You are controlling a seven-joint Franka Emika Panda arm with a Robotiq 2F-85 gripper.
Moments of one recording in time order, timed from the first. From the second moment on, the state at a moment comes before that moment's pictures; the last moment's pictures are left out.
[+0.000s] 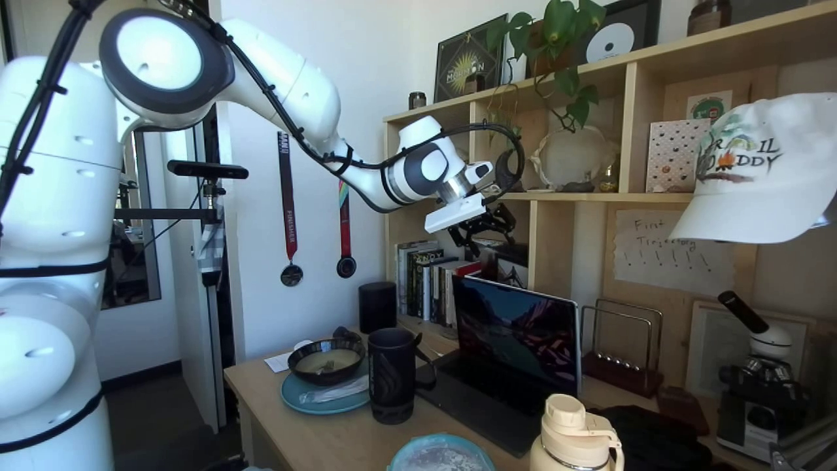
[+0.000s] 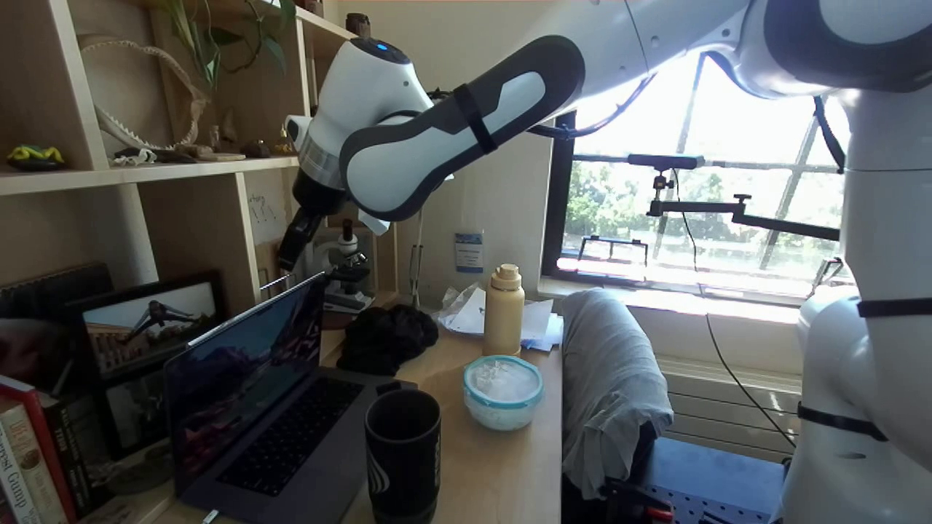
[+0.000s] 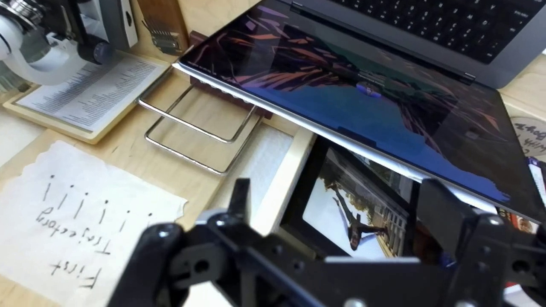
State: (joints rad) arm -0.02 0.20 -0.08 -1.87 -0.28 2.71 -0.25
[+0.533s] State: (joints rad) arm -0.05 0.35 0.00 -1.81 -0.15 2.86 -0.39
